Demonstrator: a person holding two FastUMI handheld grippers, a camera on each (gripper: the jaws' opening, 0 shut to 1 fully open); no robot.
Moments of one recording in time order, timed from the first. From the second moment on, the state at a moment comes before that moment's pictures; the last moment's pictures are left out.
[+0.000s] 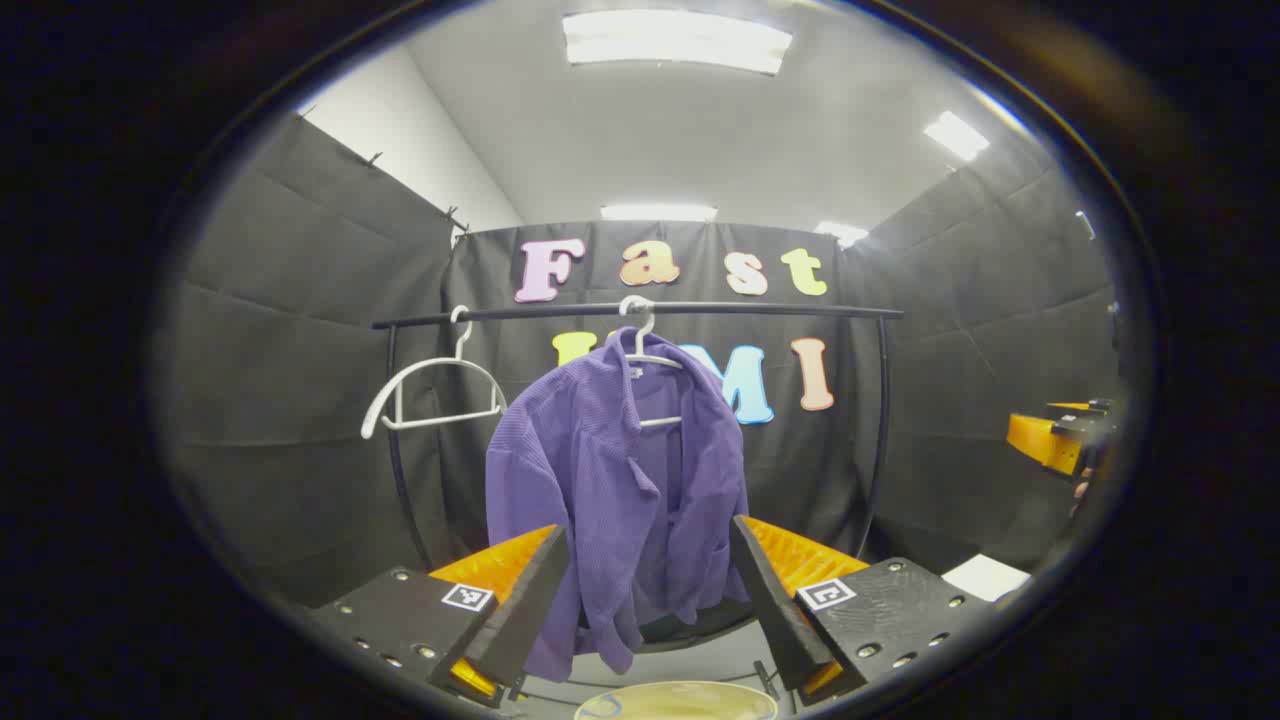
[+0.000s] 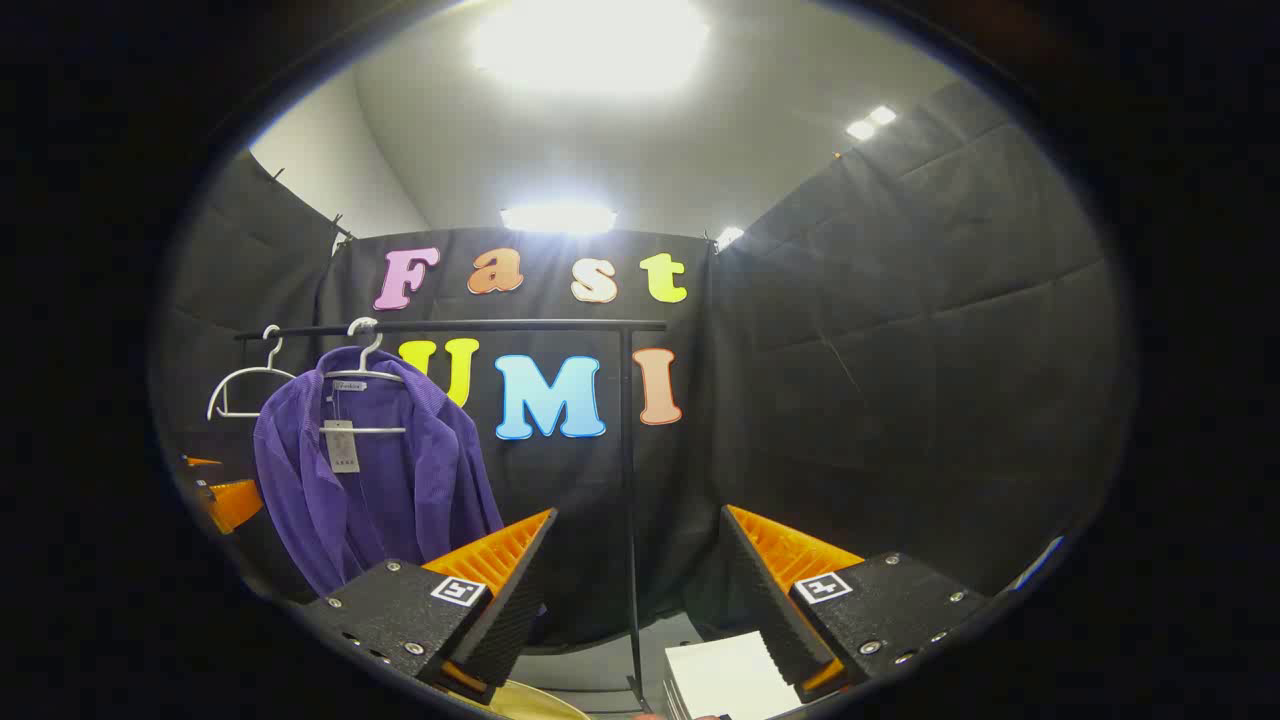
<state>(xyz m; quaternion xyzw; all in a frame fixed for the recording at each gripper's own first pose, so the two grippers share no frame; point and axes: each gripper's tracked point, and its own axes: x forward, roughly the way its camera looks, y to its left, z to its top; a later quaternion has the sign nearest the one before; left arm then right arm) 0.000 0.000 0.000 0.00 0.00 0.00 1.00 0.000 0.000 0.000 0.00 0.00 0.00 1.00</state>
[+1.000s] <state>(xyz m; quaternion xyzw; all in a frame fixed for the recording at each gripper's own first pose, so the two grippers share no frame) -0.010 0.005 0.000 -0.01 0.00 0.03 1.00 0.029 0.028 0.011 0.03 0.00 0.05 1.00</state>
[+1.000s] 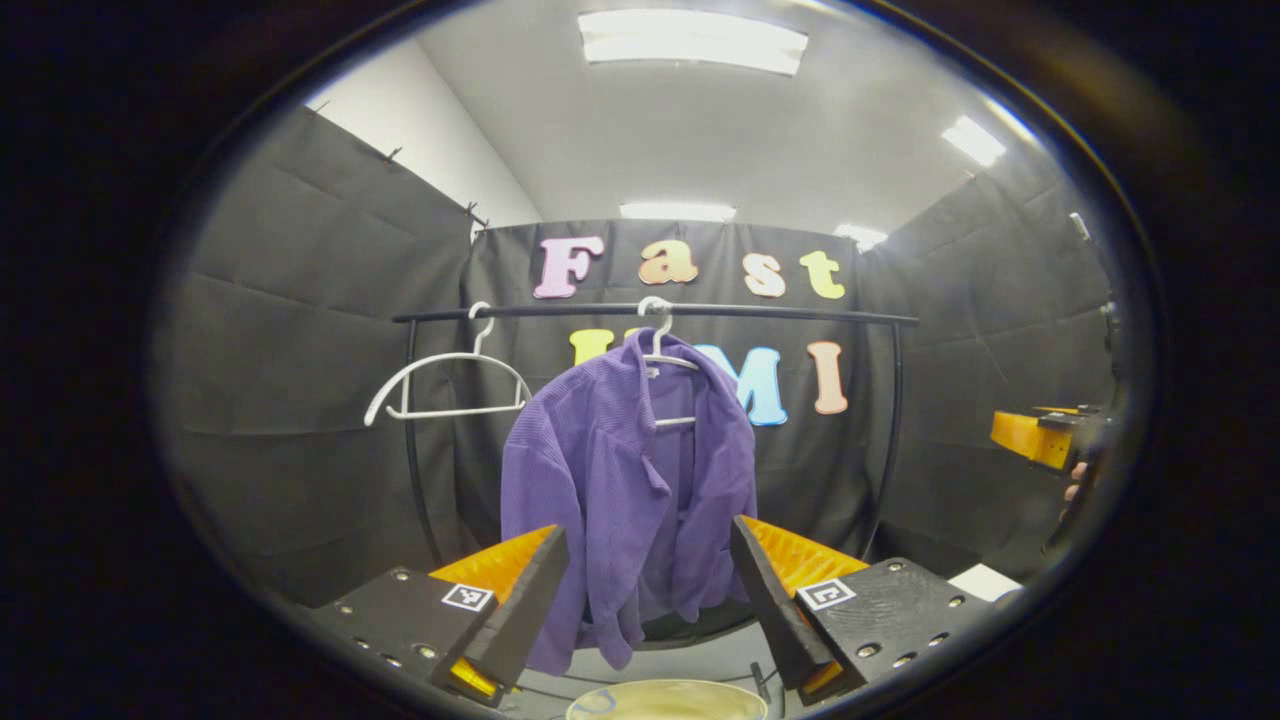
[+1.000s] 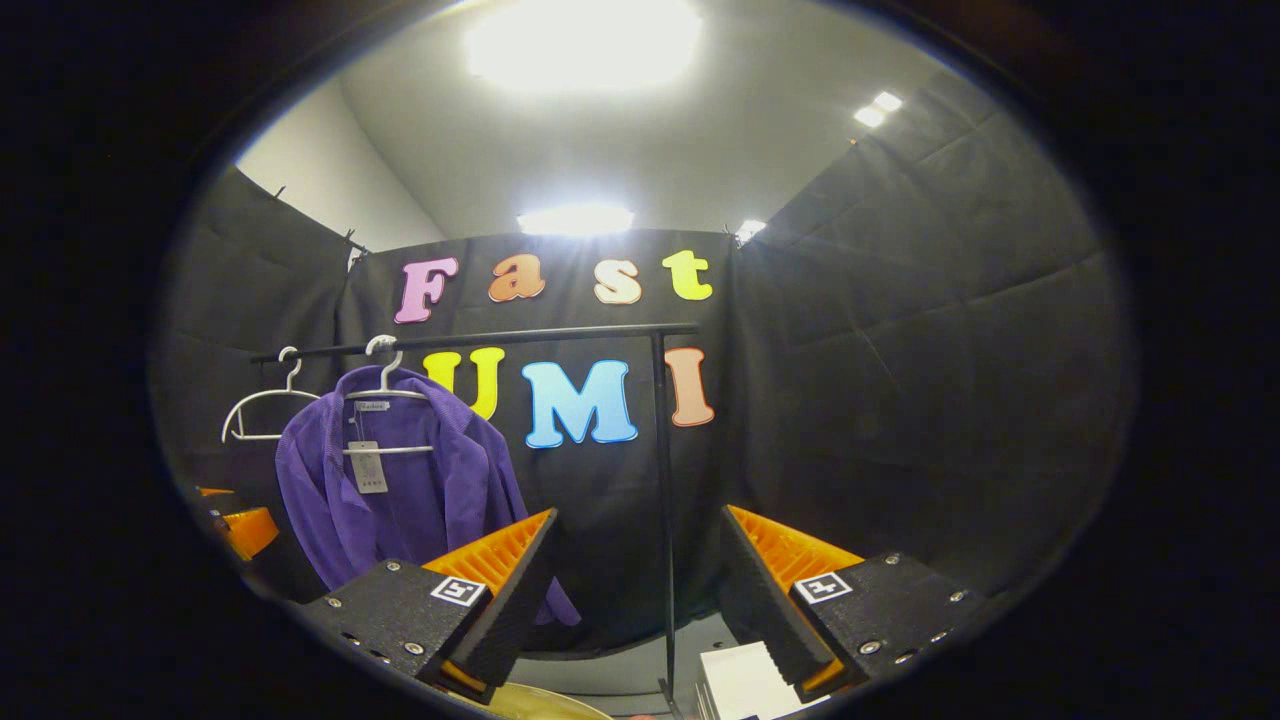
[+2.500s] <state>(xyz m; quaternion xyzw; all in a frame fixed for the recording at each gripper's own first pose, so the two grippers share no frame) 0.173 0.044 0.009 -0.07 0.05 0.12 0.99 0.226 0.287 0.006 0.08 0.09 0.31 0.94</state>
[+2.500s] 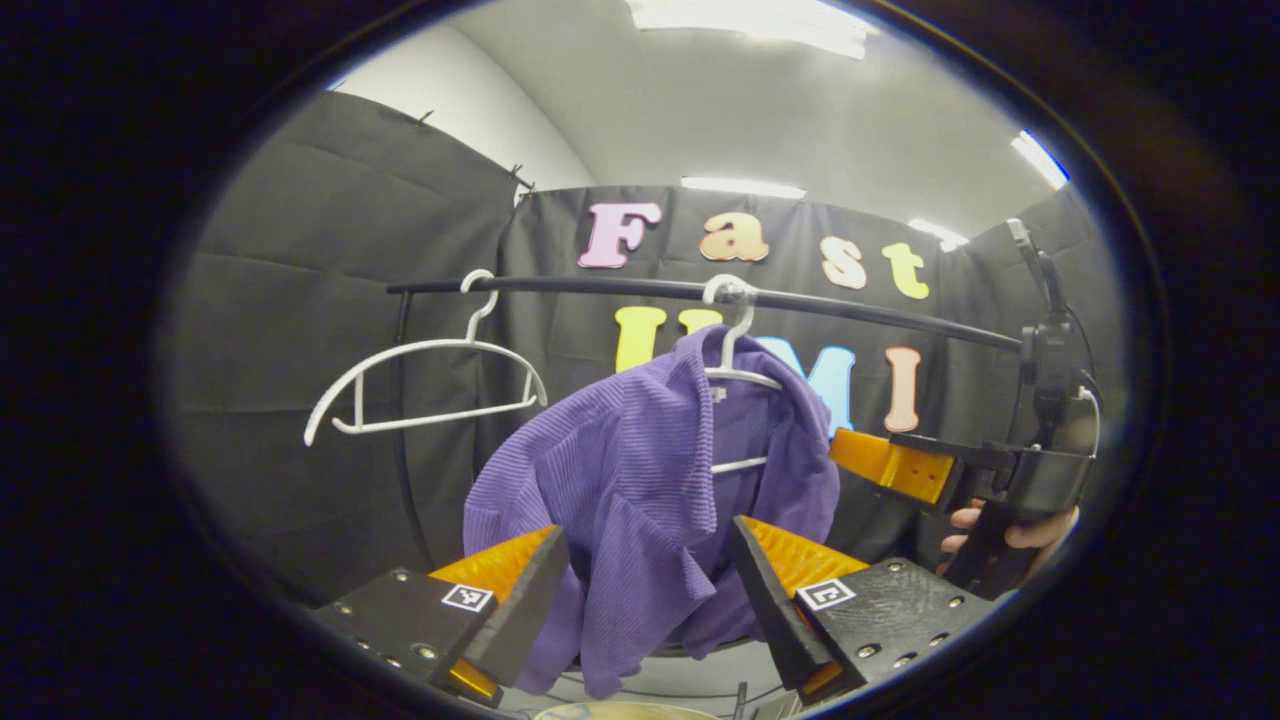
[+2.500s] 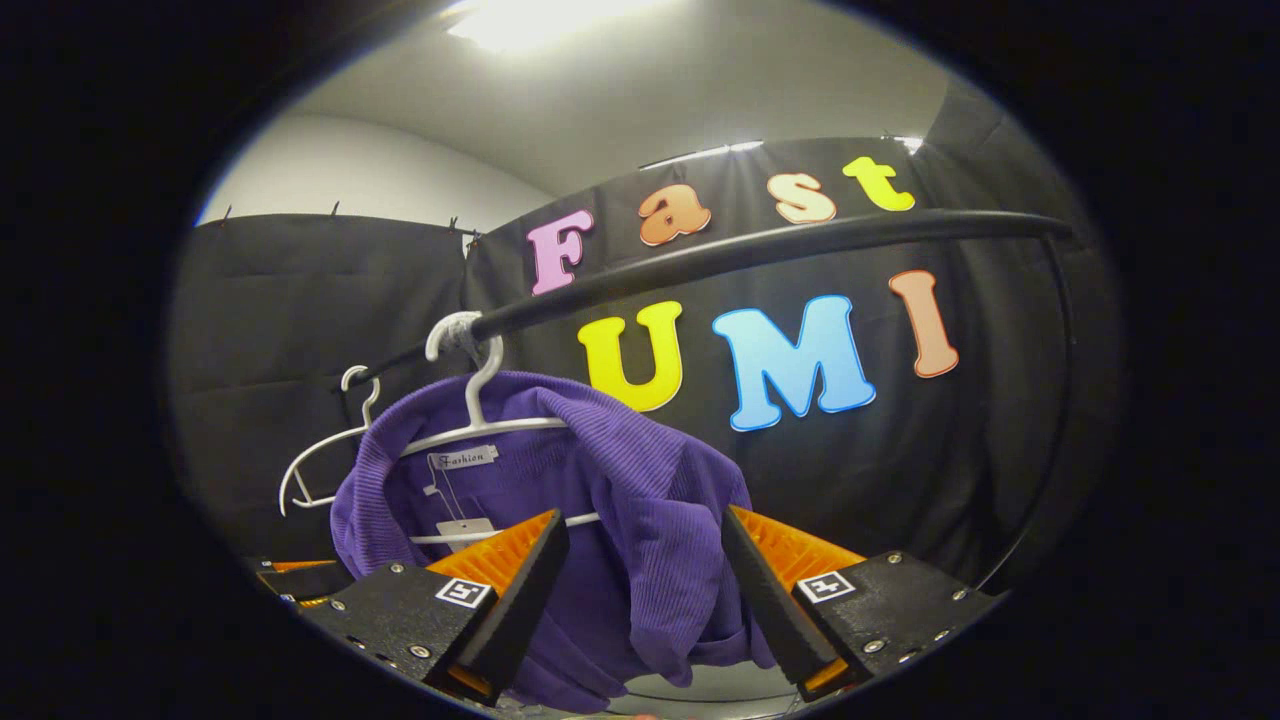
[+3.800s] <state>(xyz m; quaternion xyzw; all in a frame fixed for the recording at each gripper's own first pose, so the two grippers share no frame) 0.220 0.075 -0.022 -0.04 0.05 0.24 0.97 0.296 0.348 -0.007 0.06 0.04 0.40 0.92</state>
